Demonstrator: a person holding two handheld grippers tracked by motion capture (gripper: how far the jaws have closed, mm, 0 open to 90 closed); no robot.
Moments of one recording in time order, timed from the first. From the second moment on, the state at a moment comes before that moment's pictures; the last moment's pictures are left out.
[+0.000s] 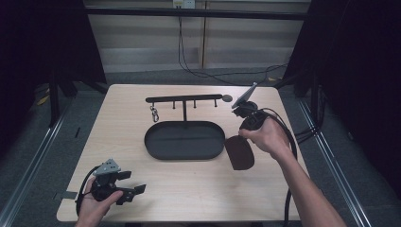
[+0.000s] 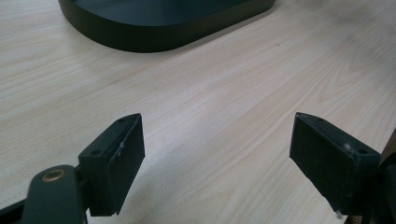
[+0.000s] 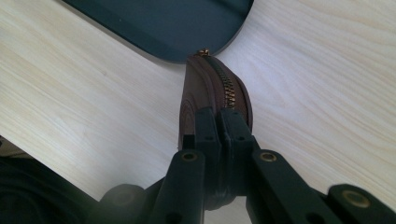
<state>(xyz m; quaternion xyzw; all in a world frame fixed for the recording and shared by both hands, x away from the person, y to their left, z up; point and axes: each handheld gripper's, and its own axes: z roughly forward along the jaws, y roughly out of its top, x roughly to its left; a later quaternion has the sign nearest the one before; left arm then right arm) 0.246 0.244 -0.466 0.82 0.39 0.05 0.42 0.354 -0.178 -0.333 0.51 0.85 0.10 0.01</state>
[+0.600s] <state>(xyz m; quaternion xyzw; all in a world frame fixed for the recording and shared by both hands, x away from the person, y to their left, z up) 0.246 0.245 -0.466 0.82 0.39 0.05 0.41 0.376 -0.159 -0.331 0.50 0.86 0.09 0.01</state>
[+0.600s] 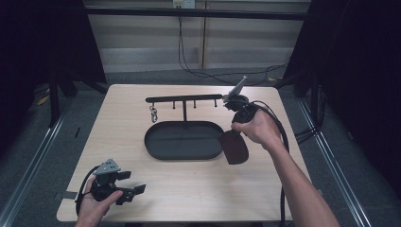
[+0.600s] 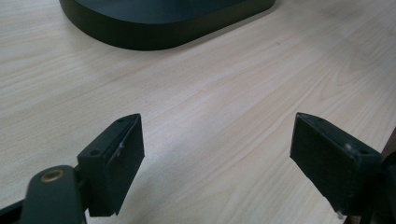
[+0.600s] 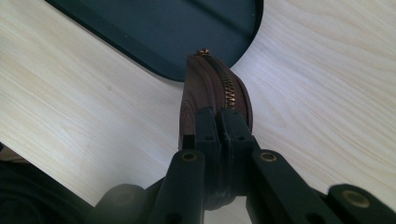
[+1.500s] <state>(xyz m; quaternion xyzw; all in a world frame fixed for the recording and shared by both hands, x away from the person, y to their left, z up) 0.246 0.245 -0.465 0.82 0.39 0.05 0.42 0.410 -0.151 -0.324 0.51 0.84 0.17 0.00</state>
